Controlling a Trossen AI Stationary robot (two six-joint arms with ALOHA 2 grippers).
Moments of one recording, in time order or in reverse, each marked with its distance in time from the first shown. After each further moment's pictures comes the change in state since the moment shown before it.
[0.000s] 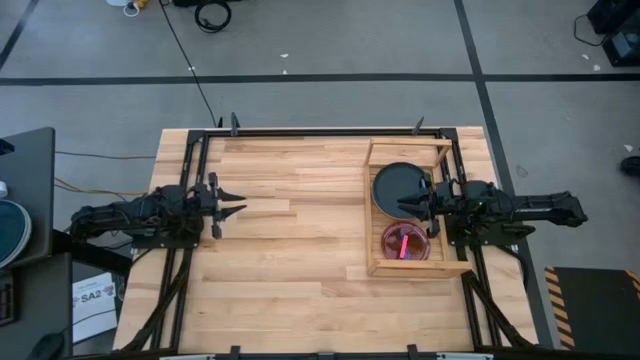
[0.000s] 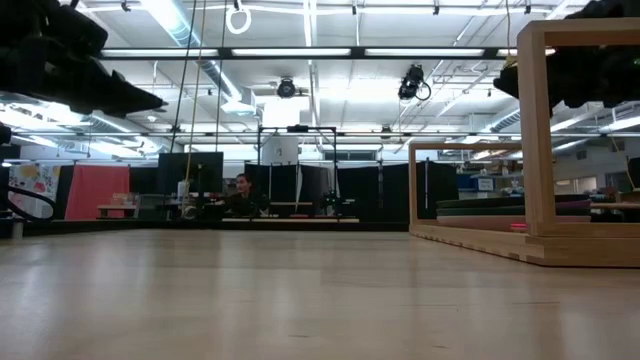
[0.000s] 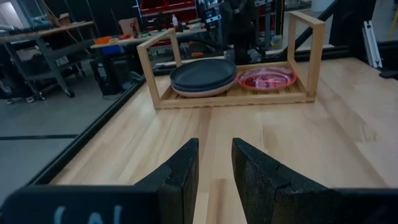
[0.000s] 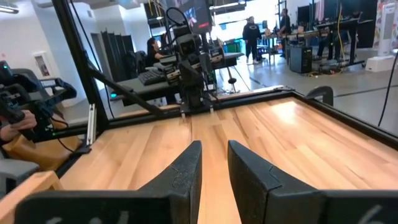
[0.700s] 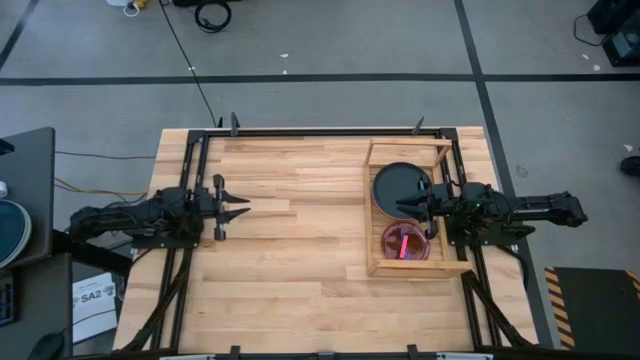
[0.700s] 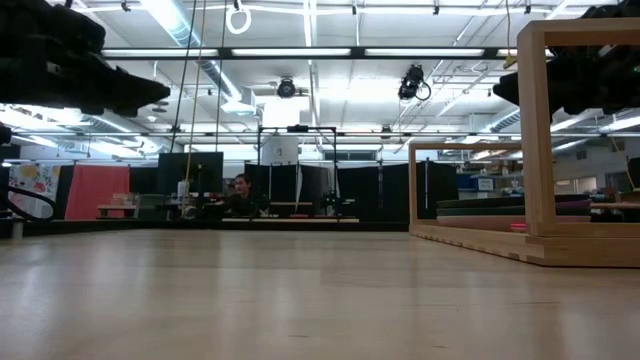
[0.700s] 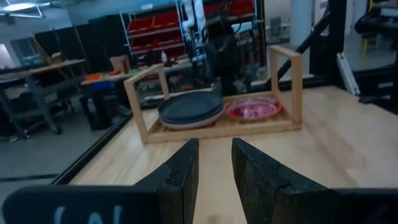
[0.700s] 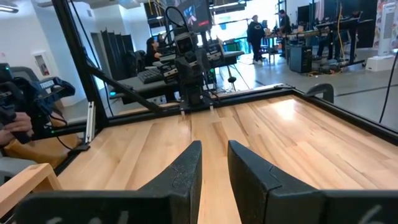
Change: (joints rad) left arm 0.006 0.014 -0.109 0.268 0.086 0.031; right arm -0.001 0.000 -0.043 0.044 0.000 -0.001
